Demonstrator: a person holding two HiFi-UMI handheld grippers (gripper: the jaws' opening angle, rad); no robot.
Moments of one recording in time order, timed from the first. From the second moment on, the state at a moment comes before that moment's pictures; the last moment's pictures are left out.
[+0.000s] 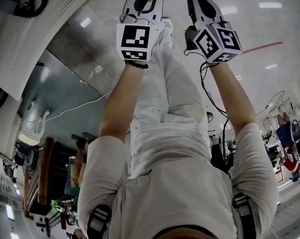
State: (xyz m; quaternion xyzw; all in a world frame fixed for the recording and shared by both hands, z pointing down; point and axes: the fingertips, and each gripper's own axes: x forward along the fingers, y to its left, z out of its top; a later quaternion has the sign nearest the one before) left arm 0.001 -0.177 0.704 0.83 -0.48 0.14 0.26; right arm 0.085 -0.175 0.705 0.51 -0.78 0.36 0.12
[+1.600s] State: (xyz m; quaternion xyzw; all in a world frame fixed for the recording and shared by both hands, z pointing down) left arm -0.122 -0.109 0.248 0.83 -0.55 0.03 0.07; right arm 0.157 -0.143 0.219 0.55 -0.82 0.18 -0.03
